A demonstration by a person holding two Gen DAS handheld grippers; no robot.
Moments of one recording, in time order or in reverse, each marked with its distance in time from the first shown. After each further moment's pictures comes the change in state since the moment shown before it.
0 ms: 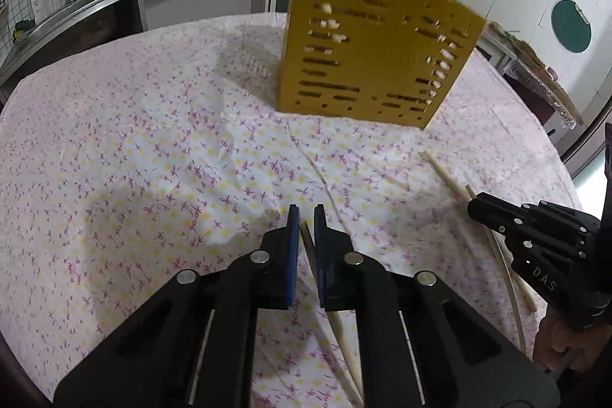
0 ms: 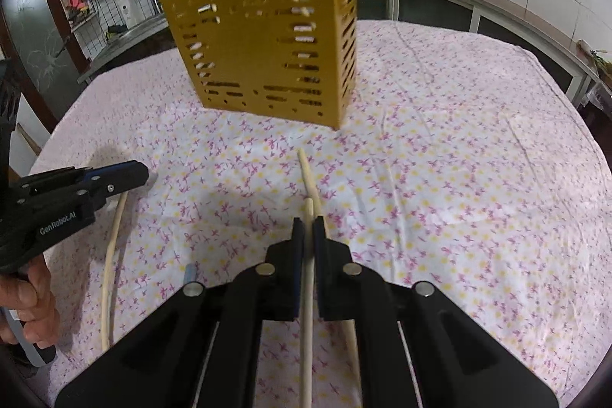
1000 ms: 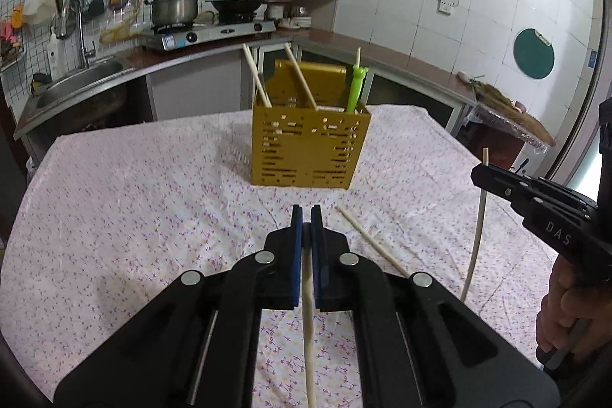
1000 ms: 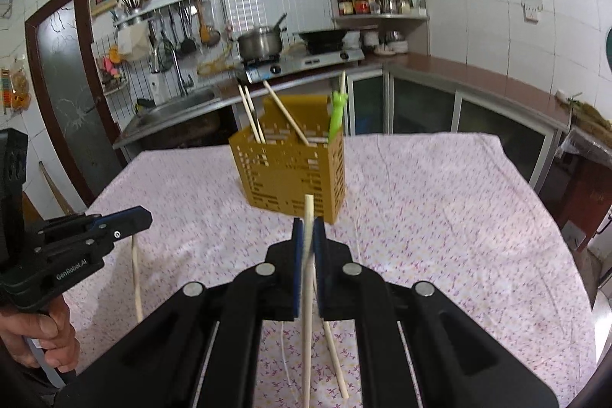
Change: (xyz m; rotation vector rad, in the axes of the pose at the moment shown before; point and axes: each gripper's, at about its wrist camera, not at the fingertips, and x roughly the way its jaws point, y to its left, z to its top) left arm -0.147 -0.046 -0.016 0.058 -0.279 -0.011; right arm -0.166 0.000 0.008 -0.008 -0.339 0.032
